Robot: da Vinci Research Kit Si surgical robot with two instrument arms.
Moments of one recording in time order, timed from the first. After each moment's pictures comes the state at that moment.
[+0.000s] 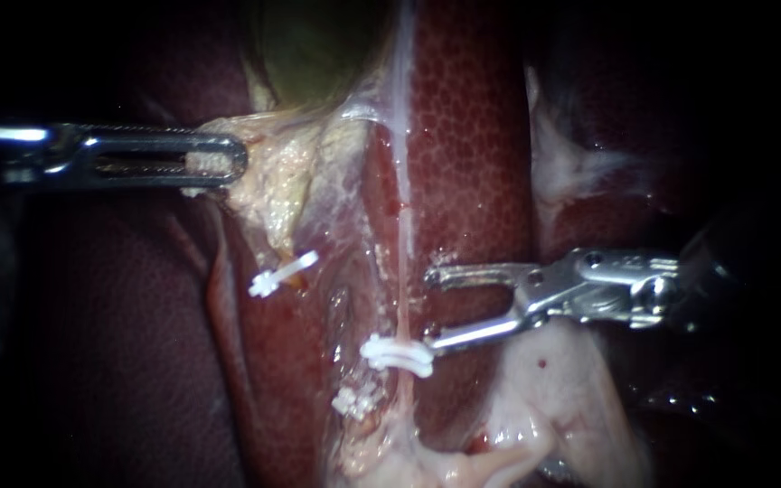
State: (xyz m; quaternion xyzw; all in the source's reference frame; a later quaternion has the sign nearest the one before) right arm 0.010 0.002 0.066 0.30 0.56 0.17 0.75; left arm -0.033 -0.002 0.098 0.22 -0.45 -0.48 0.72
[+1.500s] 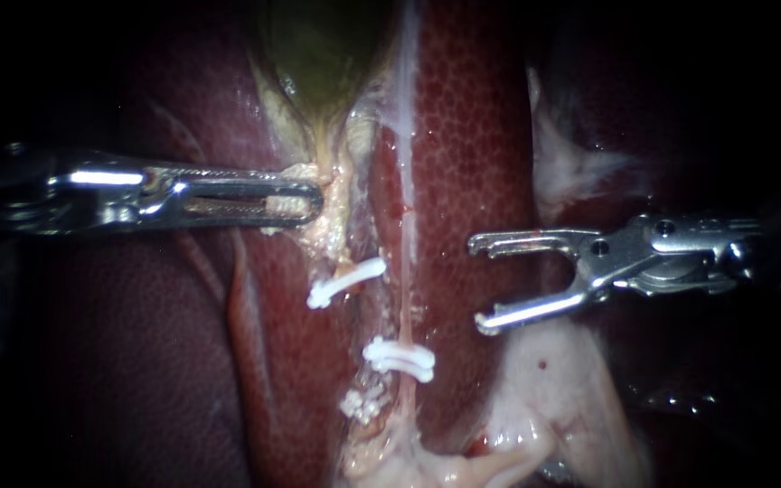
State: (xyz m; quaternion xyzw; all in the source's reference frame) right arm 0.008 0.003 0.062 0.28 0.59 0.15 0.74; left arm -0.040 -0.005 0.104 0.22 -0.44 -0.46 0.74
